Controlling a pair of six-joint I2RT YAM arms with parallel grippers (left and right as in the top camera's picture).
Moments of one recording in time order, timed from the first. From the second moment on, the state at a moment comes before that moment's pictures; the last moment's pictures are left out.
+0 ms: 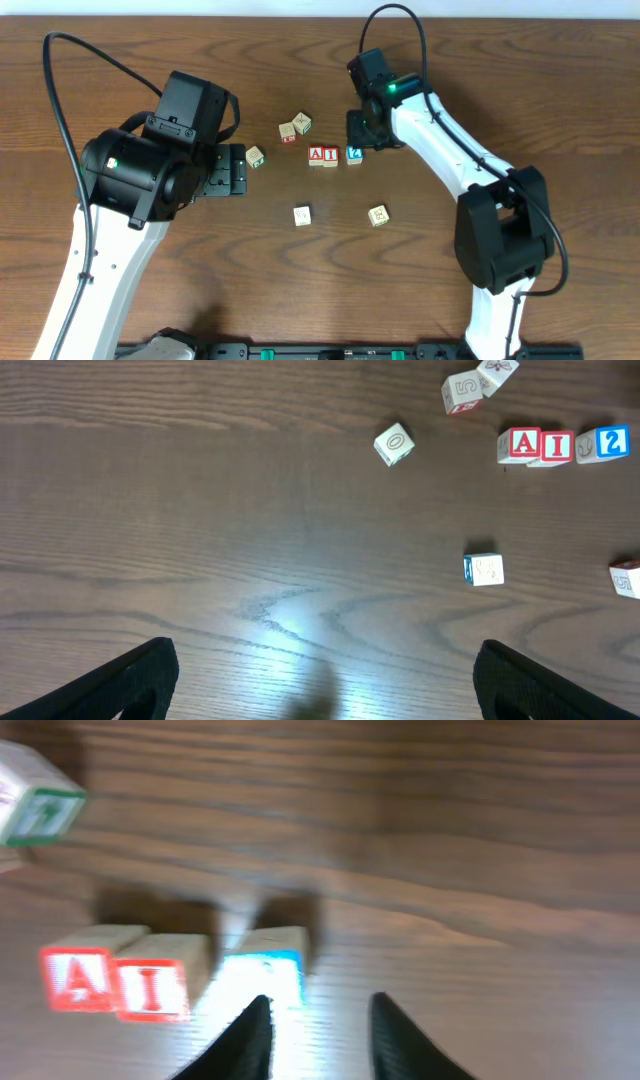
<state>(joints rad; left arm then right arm) -0.36 1.36 1.66 -1.49 -0.23 -0.33 0.42 2.07 1.66 -0.92 0.07 0.40</state>
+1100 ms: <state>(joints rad) -0.36 1.36 1.66 -1.50 -0.23 -0.33 0.43 2.07 1.52 -0.78 0.13 0.41</state>
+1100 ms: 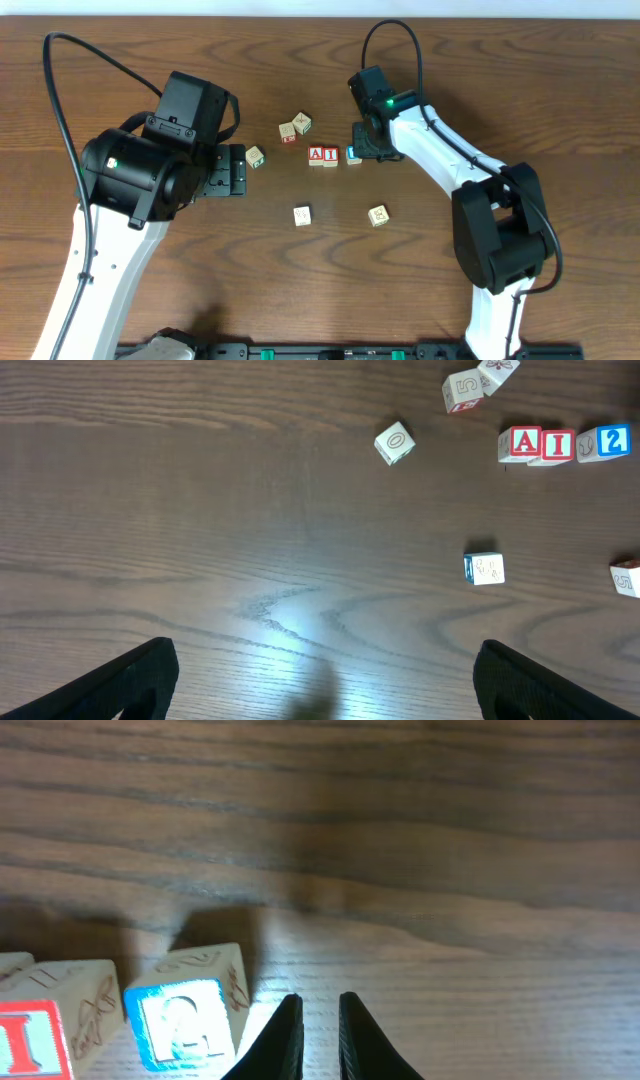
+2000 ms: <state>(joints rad) -0.36 1.36 1.66 -1.50 -0.23 -0.33 0.45 2.07 1.50 -0.74 0.12 0.41</state>
